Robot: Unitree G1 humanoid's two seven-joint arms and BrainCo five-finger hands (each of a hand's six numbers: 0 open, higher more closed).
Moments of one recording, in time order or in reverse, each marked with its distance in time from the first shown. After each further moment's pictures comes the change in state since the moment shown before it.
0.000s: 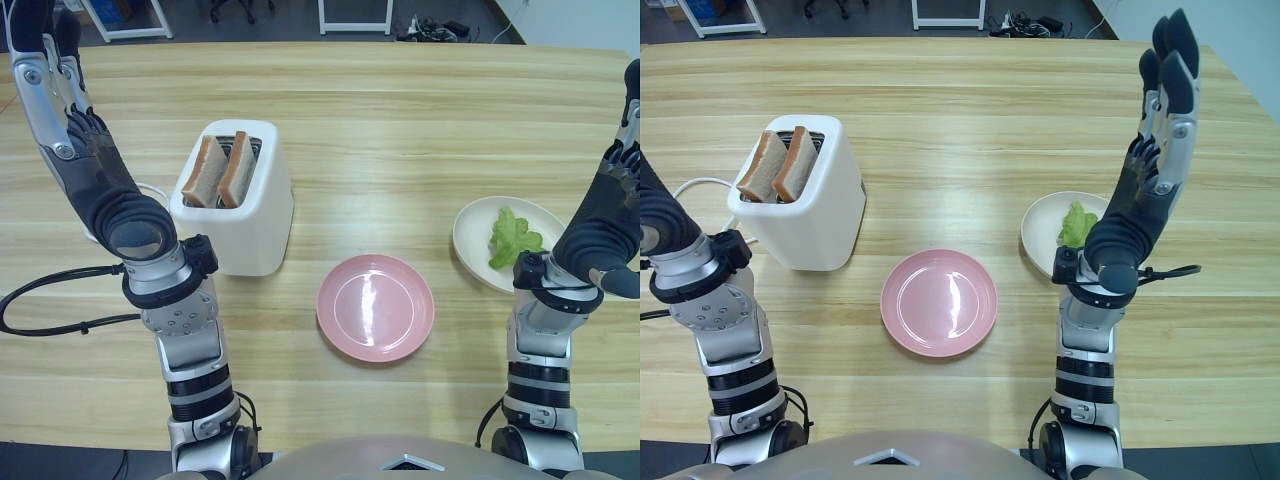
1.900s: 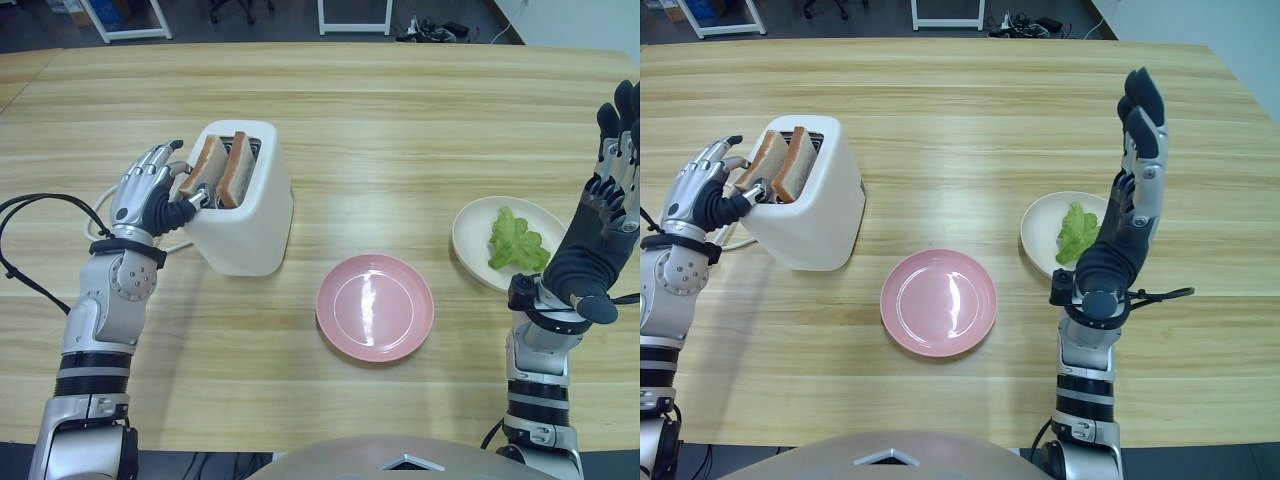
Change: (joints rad) left arm -0.008 0.623 -0.160 0.572 0.255 0.468 -0.203; right arm 0.098 0.019 -0.022 0.016 -0.027 -0.070 0.016
